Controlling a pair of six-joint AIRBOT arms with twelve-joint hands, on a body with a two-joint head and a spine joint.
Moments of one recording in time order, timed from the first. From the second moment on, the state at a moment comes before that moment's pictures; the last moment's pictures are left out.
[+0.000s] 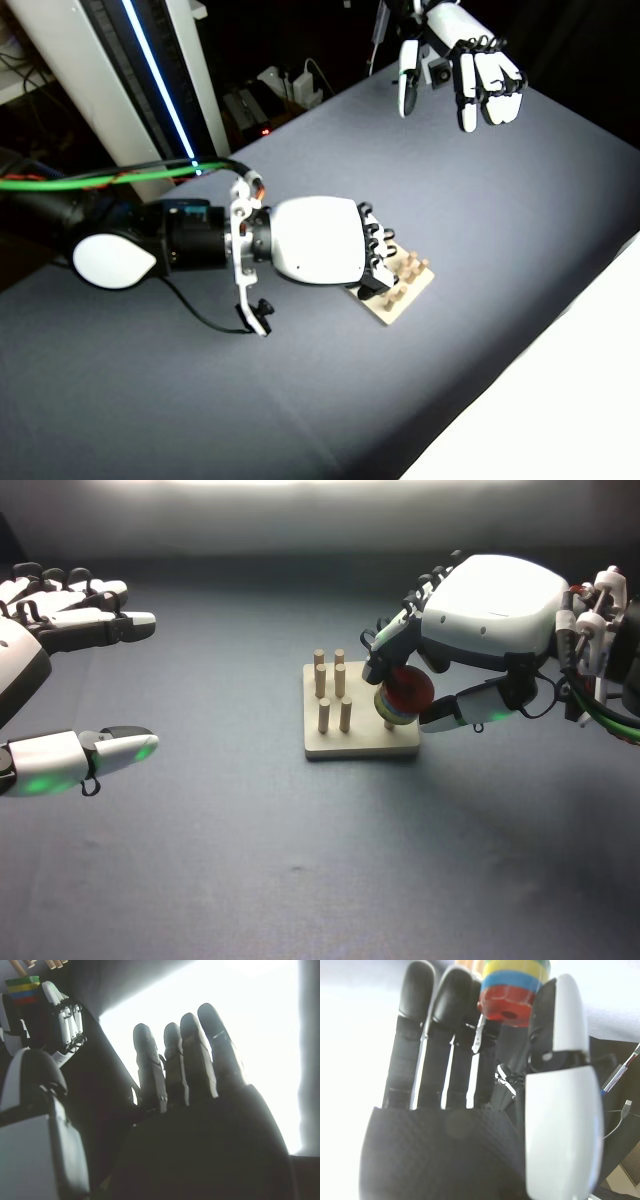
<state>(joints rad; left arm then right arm) 1.17 -0.84 0.96 -0.33 -1.25 0.77 -0.46 -1.29 1.45 -0.50 0.59 -0.54</state>
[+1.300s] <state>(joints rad) 1.17 -0.85 0.96 -0.33 -1.25 0.76 -0.44 -1.32 1.46 -0.51 0.54 -0.54</state>
